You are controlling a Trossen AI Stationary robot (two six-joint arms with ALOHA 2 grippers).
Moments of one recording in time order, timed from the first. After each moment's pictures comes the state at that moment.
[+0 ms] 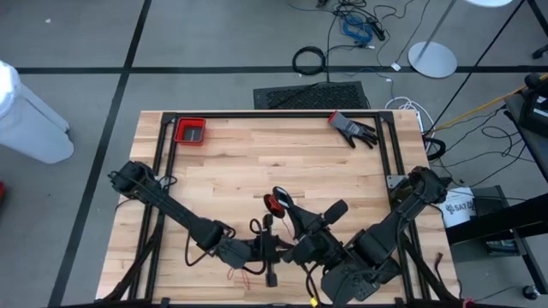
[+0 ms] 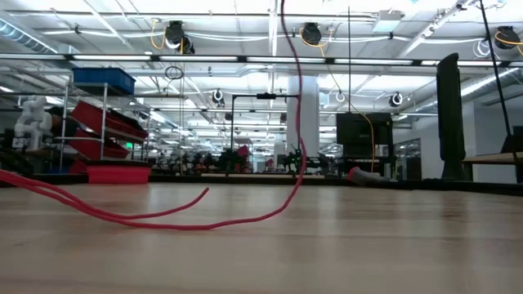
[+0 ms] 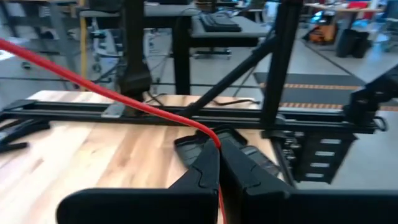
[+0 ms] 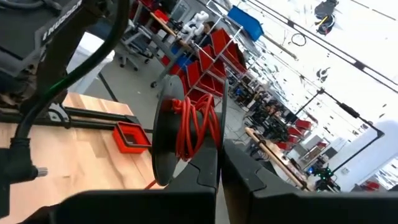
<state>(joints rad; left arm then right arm) -0.56 1.83 1.32 0.34 -0.58 -0.12 0.71 1.89 1.94 -0.39 1.57 -0.28</state>
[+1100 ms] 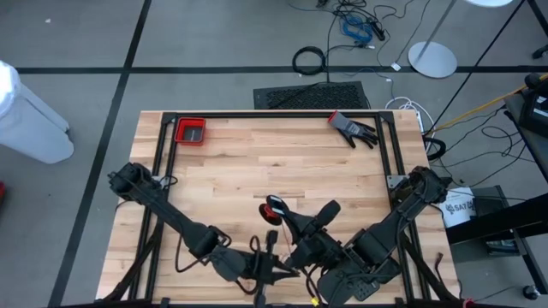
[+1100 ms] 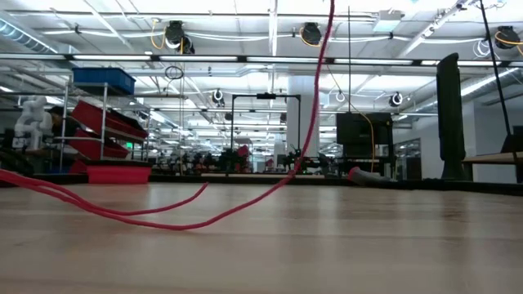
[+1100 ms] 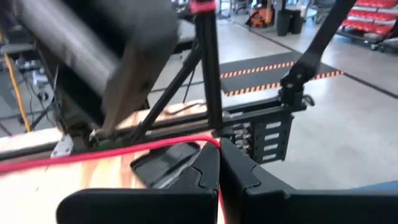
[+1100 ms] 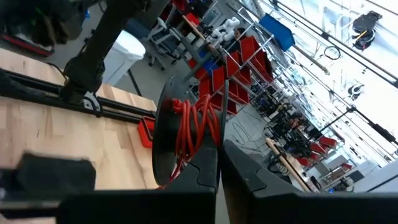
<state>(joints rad) -0.62 1.83 1.49 0.17 -0.42 0.03 0.70 1.89 1.94 -0.53 1.44 -0.19</state>
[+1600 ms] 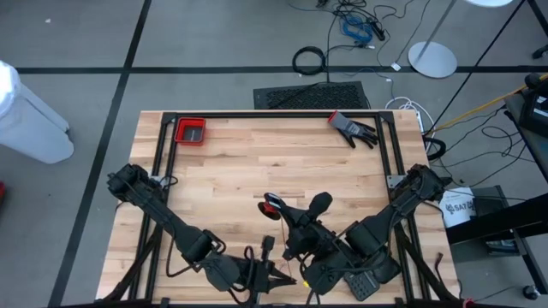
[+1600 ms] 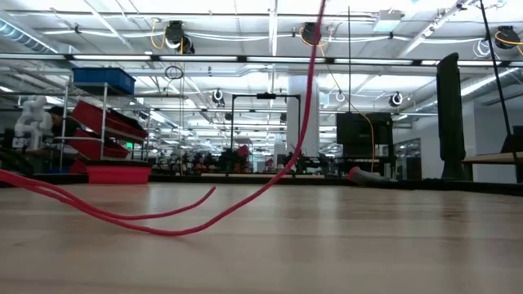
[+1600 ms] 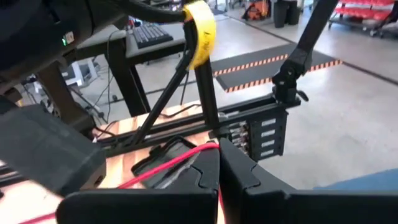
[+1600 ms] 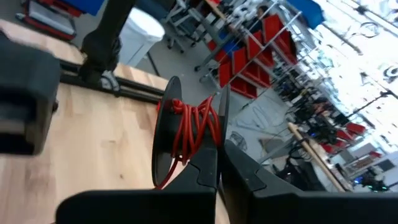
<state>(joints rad) -0.68 1.83 1.58 0.05 -0.45 0.07 0.64 1.89 1.94 -0.79 1.30 0.07</state>
